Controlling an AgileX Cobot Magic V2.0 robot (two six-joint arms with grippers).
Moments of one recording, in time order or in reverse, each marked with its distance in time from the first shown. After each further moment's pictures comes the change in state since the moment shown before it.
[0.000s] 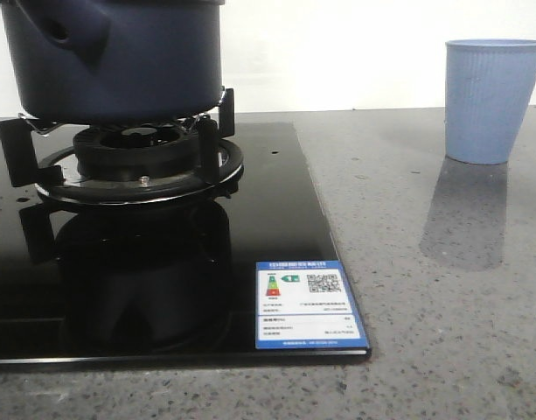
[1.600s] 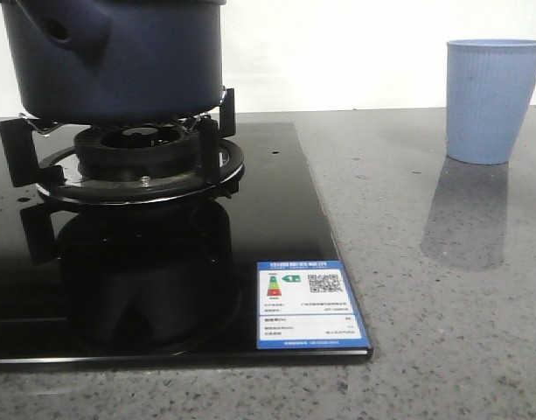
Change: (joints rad) left arm -0.030 0.040 0.000 -0.031 -0.004 0.135; right arm 0.000 -0.016 0.002 0.000 -0.017 0.038
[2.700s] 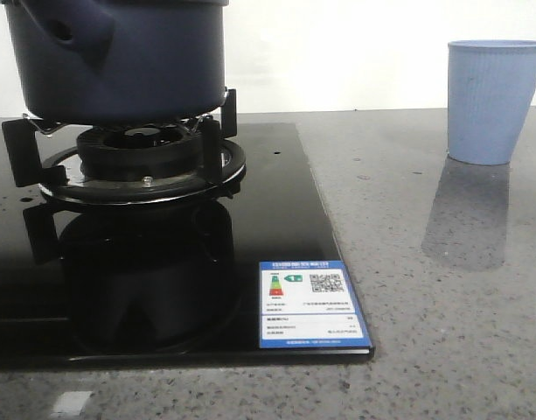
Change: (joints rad) left arm 0.280 -0.382 0.000 0.035 0.071 -0.170; right arm 0.000 -0.015 -0.051 0.029 -0.163 0.002
